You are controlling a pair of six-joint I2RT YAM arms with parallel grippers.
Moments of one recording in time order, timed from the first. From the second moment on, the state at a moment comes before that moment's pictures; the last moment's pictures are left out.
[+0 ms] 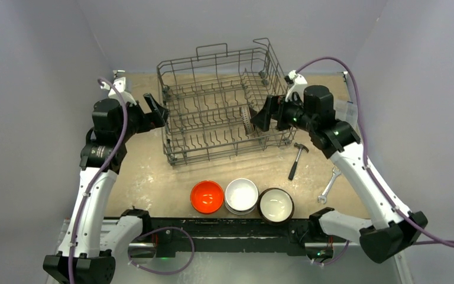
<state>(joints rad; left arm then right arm) -0.07 0.93 1.07 -0.53 0.12 -0.38 0.42 1.17 1.26 -0.52 -0.31 0.36</state>
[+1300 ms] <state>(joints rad) -1.33 1.35 0.95 -0.27 0.00 -0.49 0.34 1.33 1.09 -0.37 -0.61 0.46</state>
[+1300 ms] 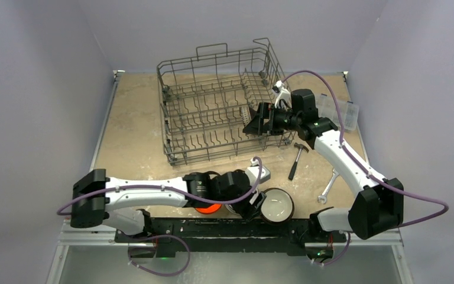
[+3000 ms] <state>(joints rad) -1.11 1.17 0.92 -0.01 0.15 -0.56 0.34 1.21 1.27 -0.53 -0.56 0.42</state>
